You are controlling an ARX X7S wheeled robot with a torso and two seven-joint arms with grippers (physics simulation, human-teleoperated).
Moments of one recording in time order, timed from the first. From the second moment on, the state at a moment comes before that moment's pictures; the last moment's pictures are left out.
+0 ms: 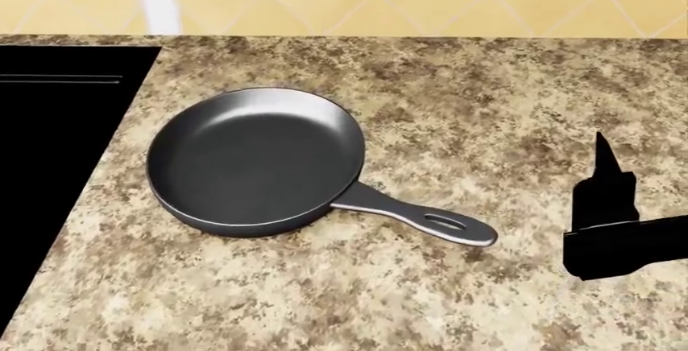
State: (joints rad) left arm -0.56 -0.74 -0.37 0.64 -0.85 -1.46 -0.13; right arm 0.73 0.87 0.26 -0.60 1.31 1.35 0.46
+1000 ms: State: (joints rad) left arm -0.49 -0.76 -0.36 0.61 -0.87 -1.38 -0.14; right arm 0.78 0.85 0.10 -0.54 1.42 1.41 0.47
